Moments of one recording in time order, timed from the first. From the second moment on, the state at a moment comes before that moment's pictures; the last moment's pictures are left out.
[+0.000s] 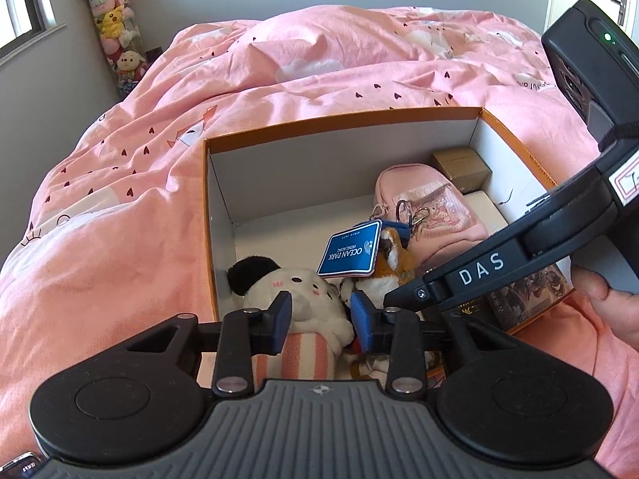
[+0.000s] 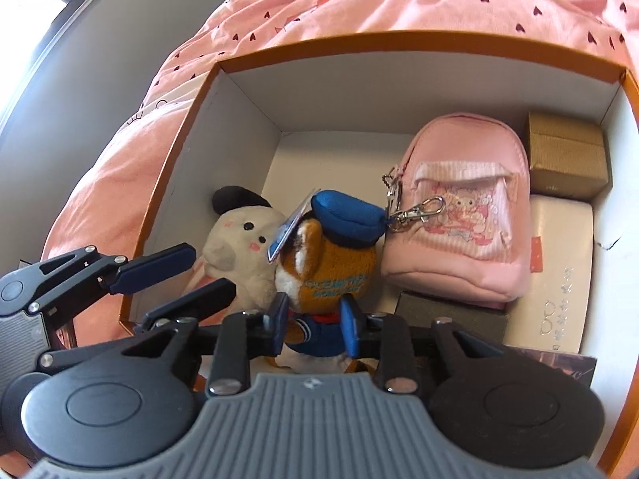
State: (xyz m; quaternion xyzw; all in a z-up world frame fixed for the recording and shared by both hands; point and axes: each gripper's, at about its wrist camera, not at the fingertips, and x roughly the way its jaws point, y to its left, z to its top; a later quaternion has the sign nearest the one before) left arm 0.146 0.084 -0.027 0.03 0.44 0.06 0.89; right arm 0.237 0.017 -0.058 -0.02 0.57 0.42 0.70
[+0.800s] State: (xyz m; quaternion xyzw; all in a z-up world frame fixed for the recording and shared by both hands) left arm 0.079 0.068 0.004 -0.03 0.38 0.03 0.93; right arm 0.131 -0.051 0.006 -0.07 0.33 0.40 0.85
